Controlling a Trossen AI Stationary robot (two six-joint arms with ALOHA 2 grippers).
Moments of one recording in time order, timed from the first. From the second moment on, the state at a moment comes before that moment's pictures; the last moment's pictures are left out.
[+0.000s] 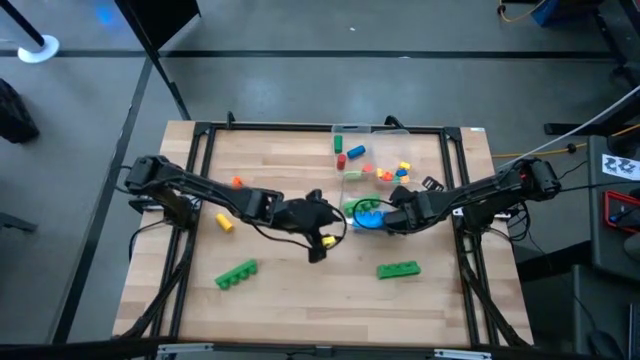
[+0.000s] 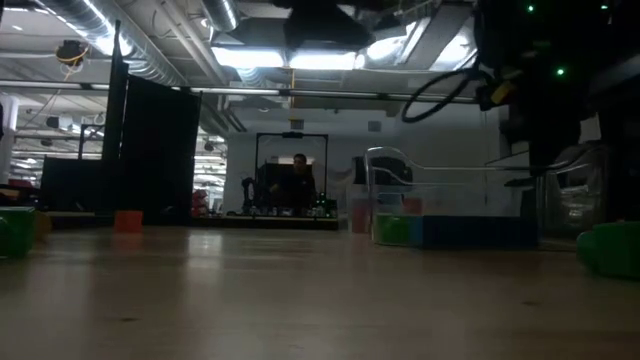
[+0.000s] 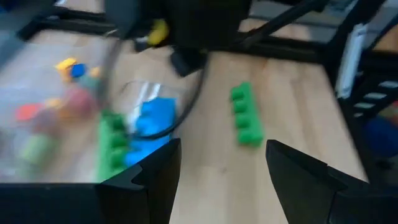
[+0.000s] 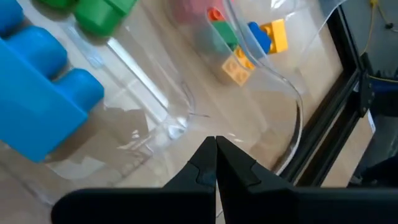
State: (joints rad) left arm -0.22 1.66 1.30 -0.19 -0.23 -0.23; right arm 0.20 1.44 0.93 -1.24 0.51 0.89
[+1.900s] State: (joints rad) left arm -0.36 2.49 1.62 0.48 -0.55 -0.07; right arm 0.20 1.37 1.41 -1.30 0.16 0.51
